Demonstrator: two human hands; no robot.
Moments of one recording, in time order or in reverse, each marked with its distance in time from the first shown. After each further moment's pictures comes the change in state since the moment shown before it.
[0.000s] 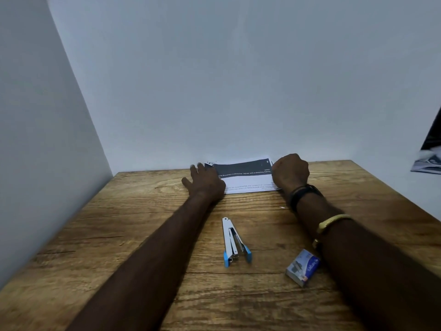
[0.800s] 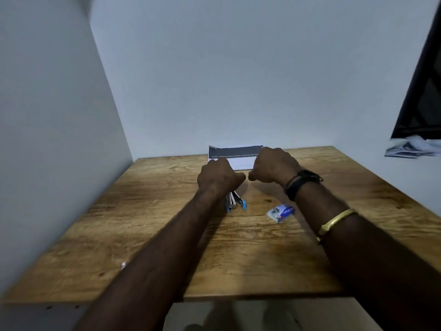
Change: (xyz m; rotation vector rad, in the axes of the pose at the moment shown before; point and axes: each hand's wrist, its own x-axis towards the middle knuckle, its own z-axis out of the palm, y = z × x) left_hand -0.148 0.022 -0.048 -0.127 0.115 0.039; right_hand -0.133 -0.026 -0.087 -0.501 -0.345 -0.374
